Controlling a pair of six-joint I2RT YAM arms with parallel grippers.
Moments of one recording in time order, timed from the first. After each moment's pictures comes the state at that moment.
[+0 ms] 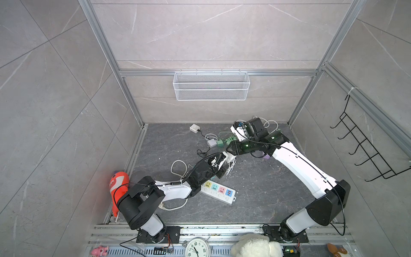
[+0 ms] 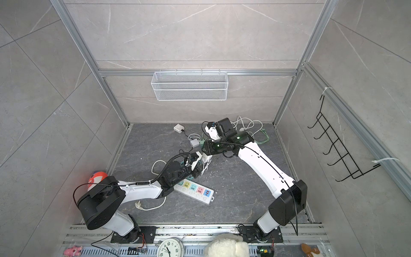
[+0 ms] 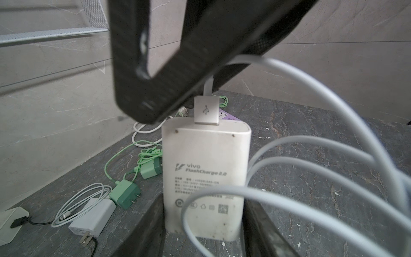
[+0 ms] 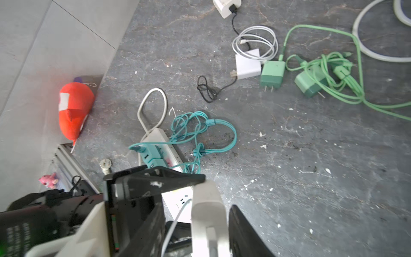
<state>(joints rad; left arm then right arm) -0.85 1.55 0.64 0.83 0.07 0.16 0.55 1.56 1.58 -0.90 -0.27 0.24</state>
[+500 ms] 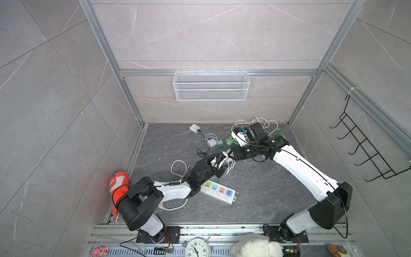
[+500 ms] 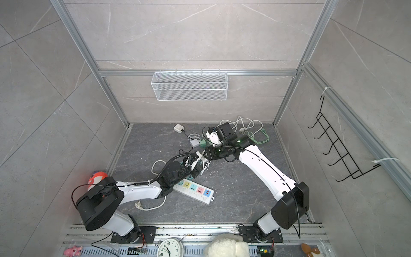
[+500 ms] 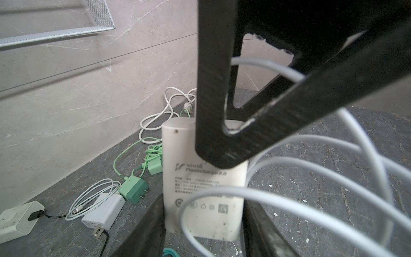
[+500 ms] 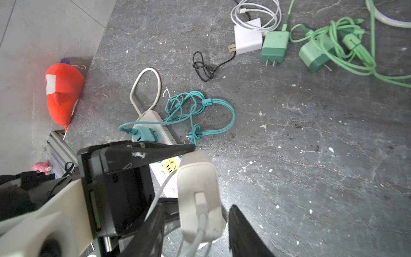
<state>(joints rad) -0.85 1.54 0.64 0.81 0.06 0.17 0.55 1.53 1.51 -0.92 -0.30 0.23</state>
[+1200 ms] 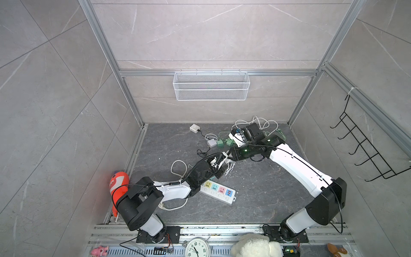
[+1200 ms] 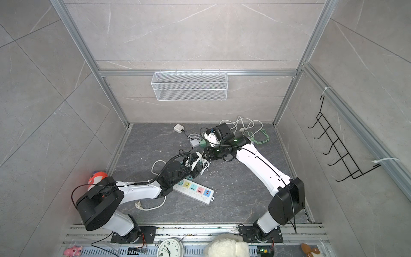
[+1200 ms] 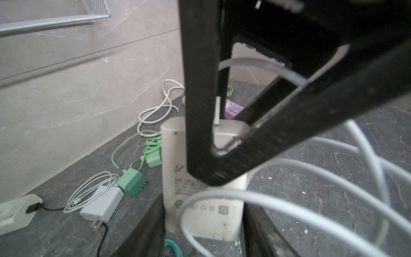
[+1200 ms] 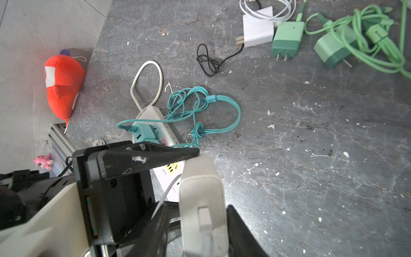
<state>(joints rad) -0.85 1.54 0.64 0.76 0.07 0.17 0.55 1.58 1.51 -0.90 -0.33 0.21</state>
